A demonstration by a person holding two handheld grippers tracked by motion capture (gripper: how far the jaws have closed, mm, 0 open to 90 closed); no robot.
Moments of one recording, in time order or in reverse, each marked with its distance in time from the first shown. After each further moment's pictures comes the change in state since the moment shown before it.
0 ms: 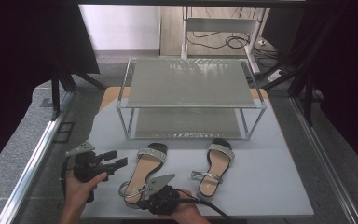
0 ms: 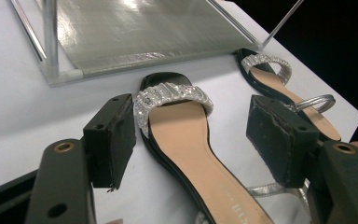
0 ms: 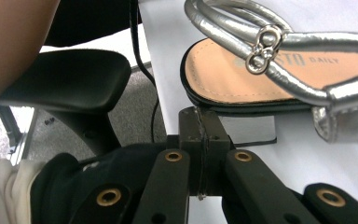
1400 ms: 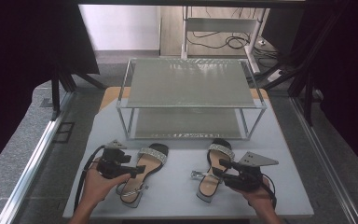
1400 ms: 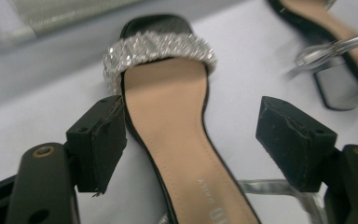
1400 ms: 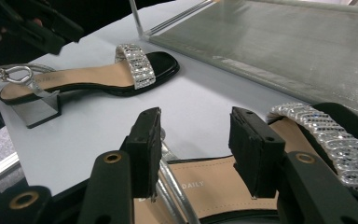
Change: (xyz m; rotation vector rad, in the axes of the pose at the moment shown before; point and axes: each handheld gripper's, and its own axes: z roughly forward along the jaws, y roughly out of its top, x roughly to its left) left arm -0.037 0.015 0.057 0.347 0.117 0.104; right arm -0.069 -0.090 -0.195 -0.314 -0.465 0.267
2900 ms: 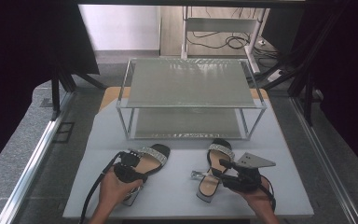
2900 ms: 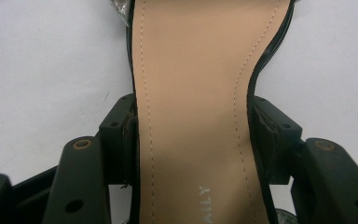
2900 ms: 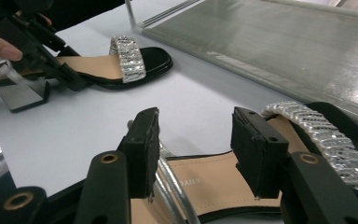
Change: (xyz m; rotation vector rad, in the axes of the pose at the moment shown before) left arm -0.017 -0.004 0.051 0.287 0.227 -0.082; right arm 0.007 0.001 0.002 0.023 -0.051 -0.037
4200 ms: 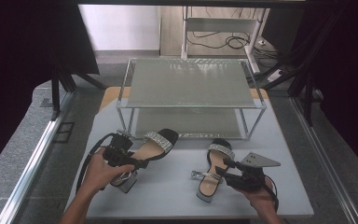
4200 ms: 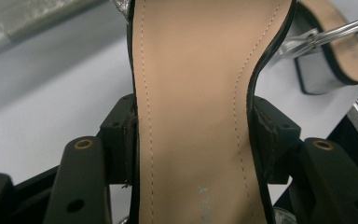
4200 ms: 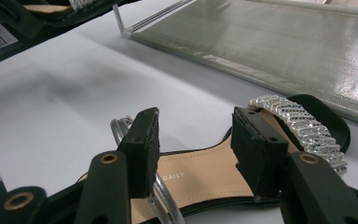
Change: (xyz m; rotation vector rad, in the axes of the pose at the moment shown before) left arm 0.017 0.033 -0.072 -0.112 -0.261 0.139; right arm -0.009 -0.004 -0.005 -0.015 -0.021 0.038
